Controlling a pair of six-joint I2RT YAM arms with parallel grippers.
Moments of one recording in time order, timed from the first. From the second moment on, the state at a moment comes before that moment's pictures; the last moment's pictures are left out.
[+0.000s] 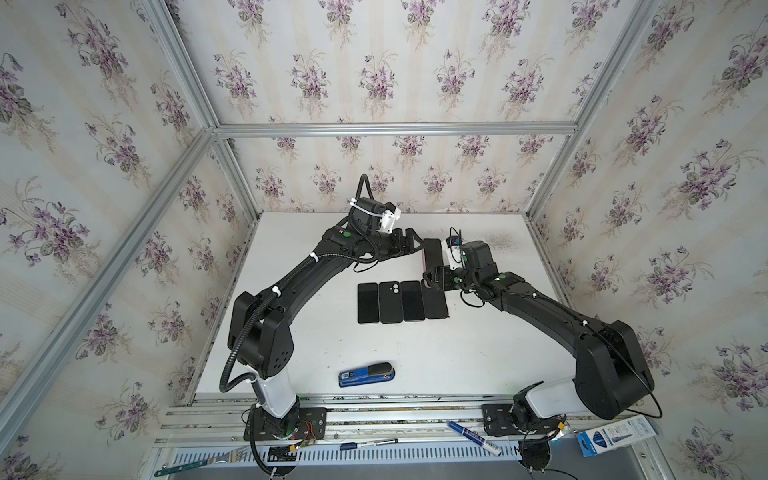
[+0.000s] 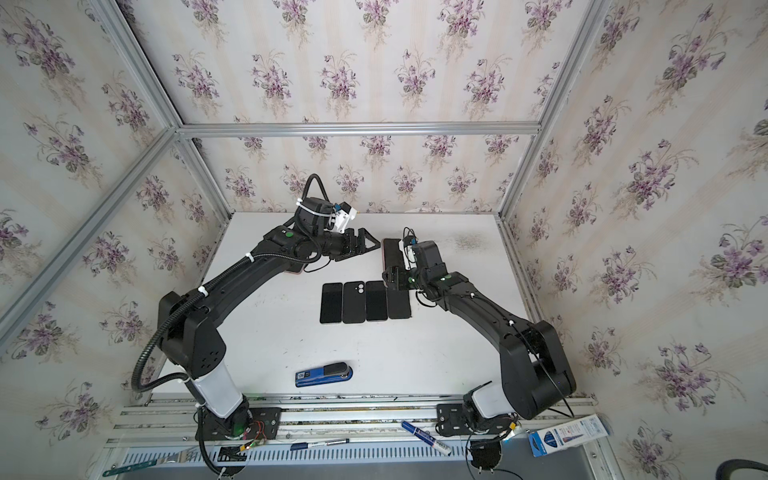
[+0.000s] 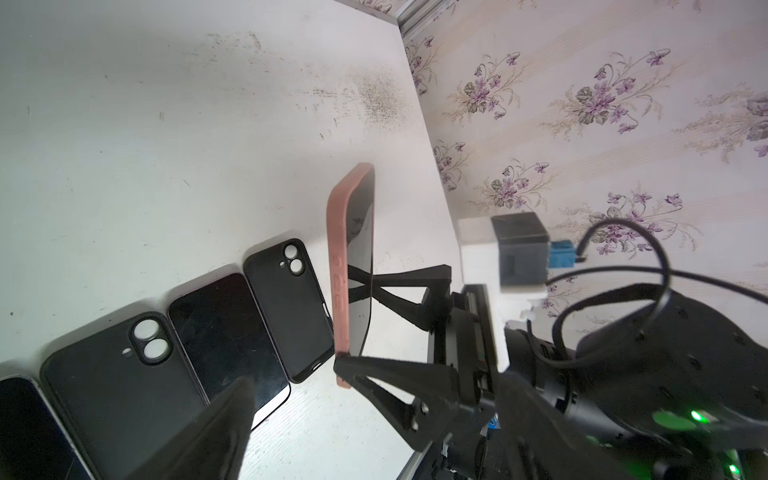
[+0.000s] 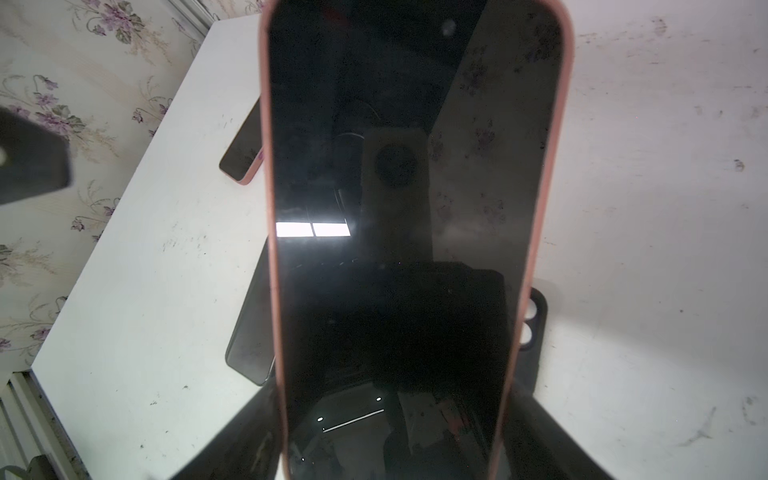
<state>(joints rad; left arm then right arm) -0.52 1.78 1.63 -0.54 0.51 -0.61 0.42 1.43 0.95 -0.23 -0.23 0.32</state>
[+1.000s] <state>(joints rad) -0.49 1.81 1.60 -0.55 0.54 -0.64 0.57 1.38 0.95 -0.26 -0.24 0.28</state>
